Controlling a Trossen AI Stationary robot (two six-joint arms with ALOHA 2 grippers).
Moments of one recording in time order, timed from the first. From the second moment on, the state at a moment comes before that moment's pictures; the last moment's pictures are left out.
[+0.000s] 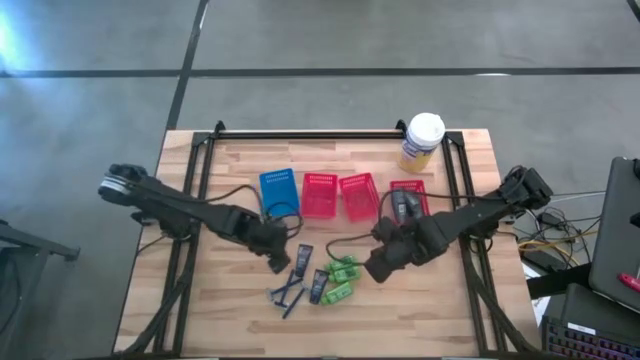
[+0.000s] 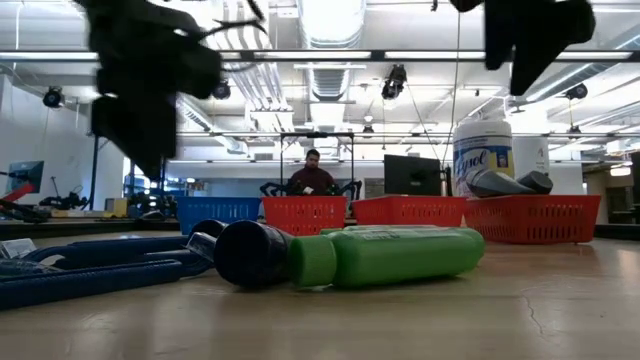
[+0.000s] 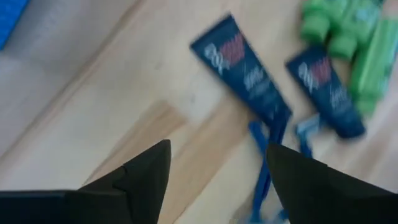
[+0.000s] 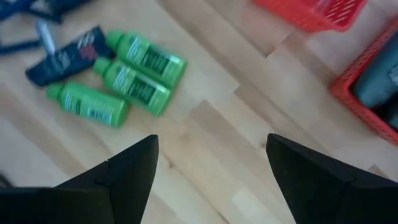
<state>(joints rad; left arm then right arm) -0.26 1.43 0.94 -0.64 -0.04 -1.01 0.43 1.59 1.37 -1.15 0.23 1.26</state>
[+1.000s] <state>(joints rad) -0.23 1.77 1.18 -0.54 0.04 -1.10 0.45 1.59 1.33 -1.22 0.21 1.39</state>
